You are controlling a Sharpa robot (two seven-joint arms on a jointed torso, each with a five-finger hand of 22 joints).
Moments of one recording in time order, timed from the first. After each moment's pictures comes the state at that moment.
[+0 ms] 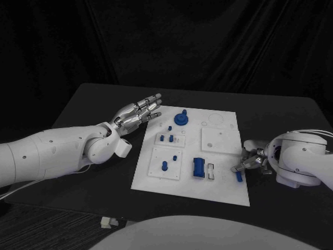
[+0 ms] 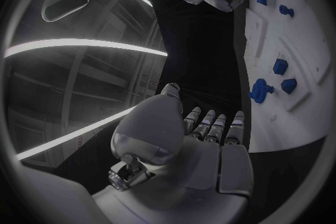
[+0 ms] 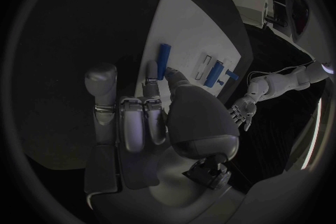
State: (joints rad) left arm 1.09 -0.87 -0.21 1.34 -0.17 0.10 0.68; left_hand 1.35 0.26 -0.22 0.28 0.55 0.15 0.01 0.04 0.02 0.01 0.17 0.22 0.03 0.01 0.17 0.01 0.01 0.16 0.03 0.28 0.03 0.08; right arm 1.21 -0.93 -0.20 1.69 -1.20 0.12 -0.64; right_hand 1.18 0.03 0.03 0.03 0.47 1.16 0.05 0.10 0.48 1.47 -0.04 1.57 1.31 1.46 -0.10 1.56 1.31 0.12 1.47 0.00 0.73 1.31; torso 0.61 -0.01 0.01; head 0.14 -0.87
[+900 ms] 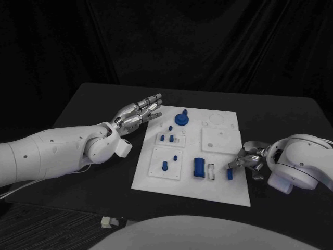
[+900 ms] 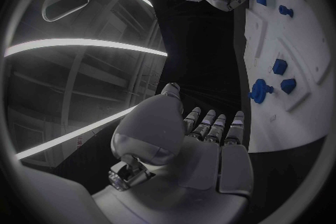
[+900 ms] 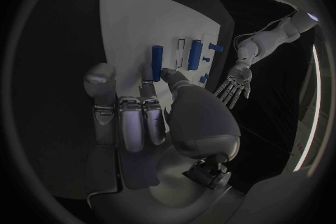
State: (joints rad) left arm 1.09 -0.87 -0.21 1.34 -0.17 0.10 0.68; left_hand 1.36 0.26 -0.21 0.28 0.55 0.15 0.01 0.04 0.02 0.01 0.17 0.22 0.03 0.01 0.17 0.01 0.01 0.16 0.03 0.28 0.03 0.08; right arm 1.20 -0.94 -0.21 1.71 -0.84 -0.06 -0.63; right_hand 1.16 0.01 0.12 -0.03 0.63 1.10 0.05 0.13 0.51 1.46 -0.02 1.57 1.31 1.46 -0.09 1.57 1.31 0.12 1.47 0.01 0.76 1.31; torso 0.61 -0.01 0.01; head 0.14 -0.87
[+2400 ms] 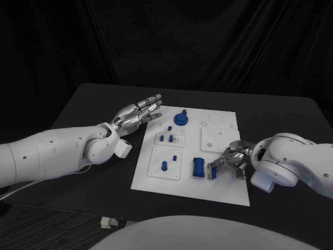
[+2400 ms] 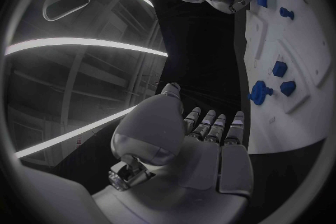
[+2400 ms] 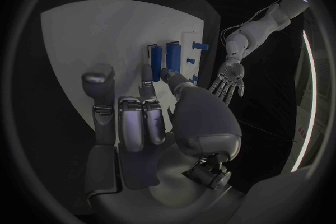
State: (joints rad) left arm 1.09 -0.87 -0.21 1.34 -0.17 0.11 0.68; left_hand 1.36 0.26 -0.21 0.28 0.56 0.15 0.01 0.04 0.02 0.01 0.17 0.22 0.03 0.01 0.17 0.02 0.01 0.16 0.03 0.28 0.03 0.08; right arm 1.20 -0.85 -0.21 1.69 -0.73 -0.10 -0.62; right_hand 1.07 0.01 0.25 -0.12 0.47 1.08 0.05 0.15 0.52 1.46 -0.02 1.57 1.31 1.46 -0.08 1.57 1.31 0.12 1.47 0.01 0.76 1.31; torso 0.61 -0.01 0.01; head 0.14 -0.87
